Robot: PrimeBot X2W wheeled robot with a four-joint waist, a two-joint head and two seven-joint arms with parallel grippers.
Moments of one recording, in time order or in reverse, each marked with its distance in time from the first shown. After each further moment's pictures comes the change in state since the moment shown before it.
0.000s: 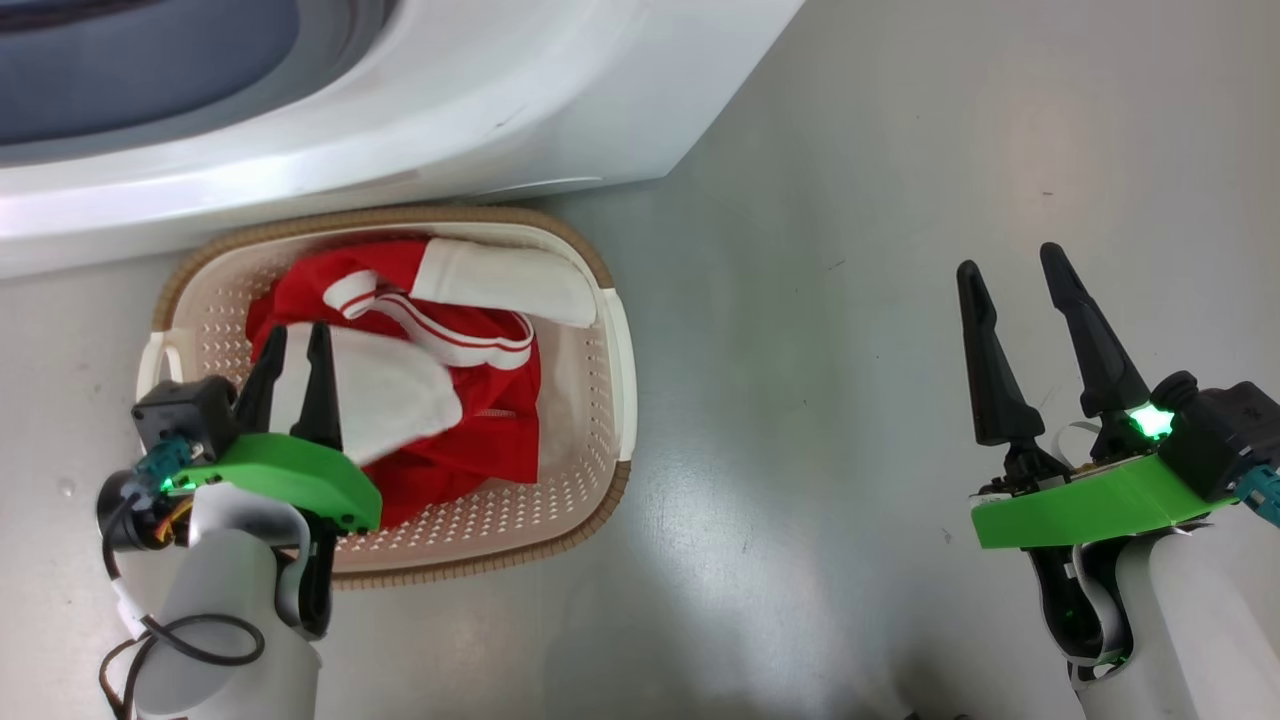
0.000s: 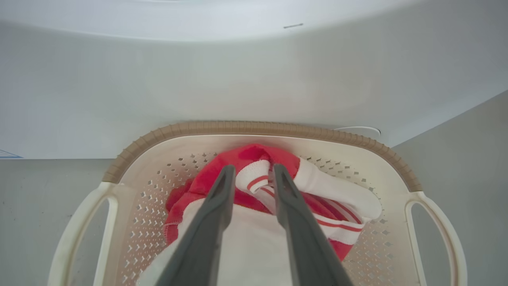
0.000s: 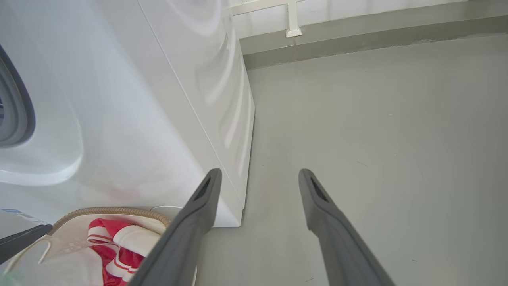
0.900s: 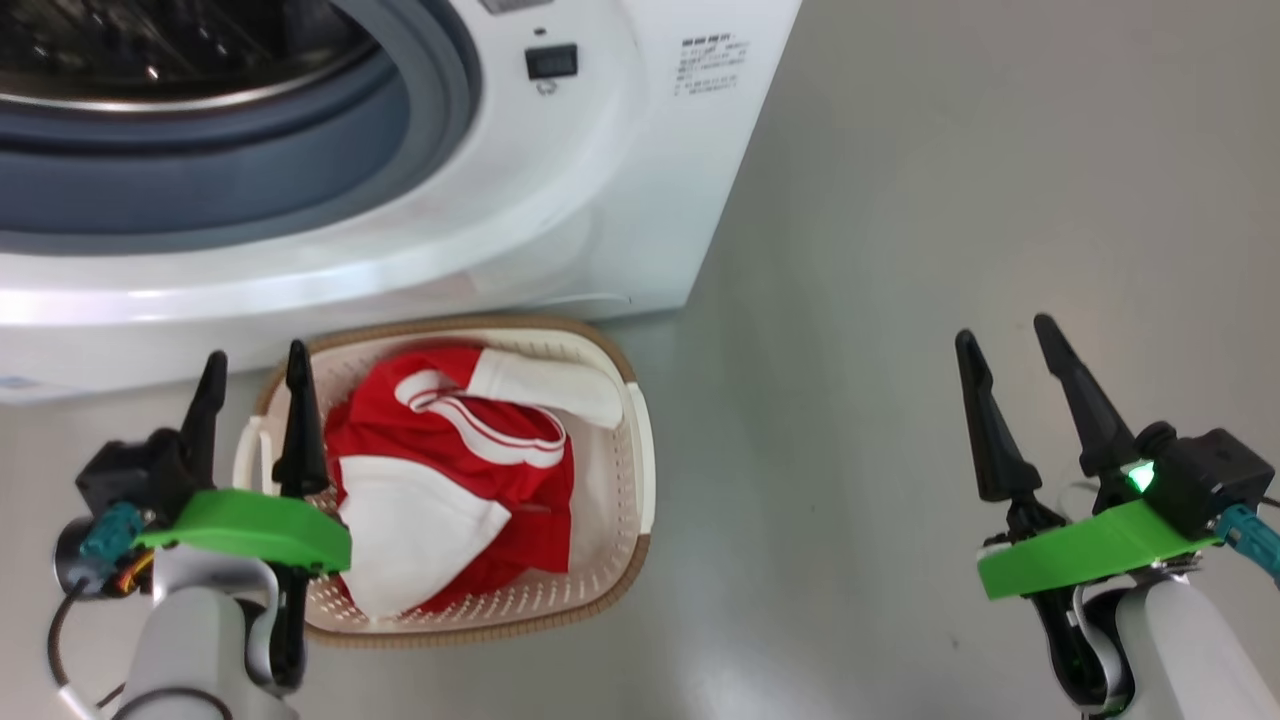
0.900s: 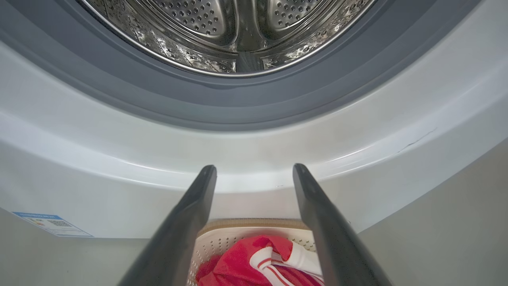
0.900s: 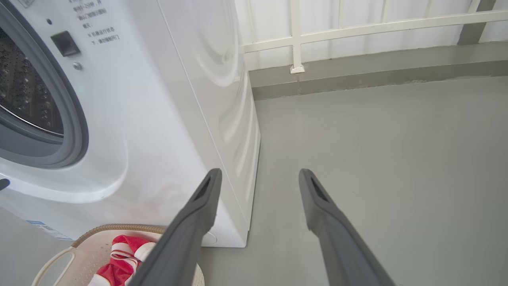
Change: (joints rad) left arm 0.142 -0.001 0.063 -0.219 -0.002 -0.009 0.000; right arm 0.058 -0.022 0.002 0.062 -0.001 0.000 0.000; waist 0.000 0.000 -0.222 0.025
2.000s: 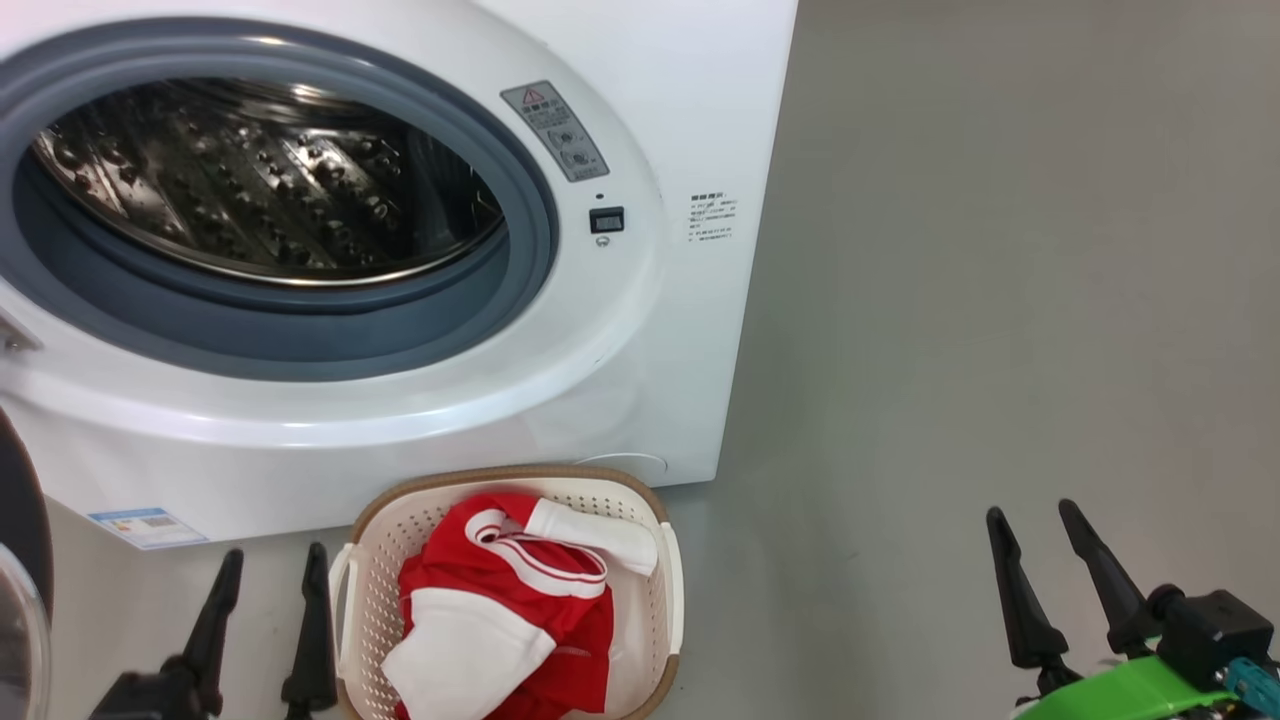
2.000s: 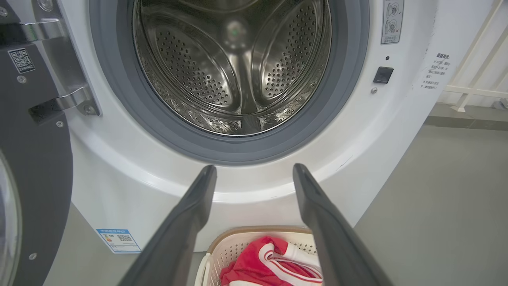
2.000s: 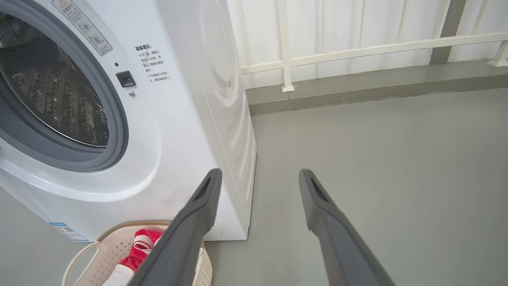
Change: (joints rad) left arm 0.441 0.006 -0.006 -0.342 0.019 -0.018 0.000; right arm 0.260 0.003 -0.047 0.022 0.000 0.000 0.000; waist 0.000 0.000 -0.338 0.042
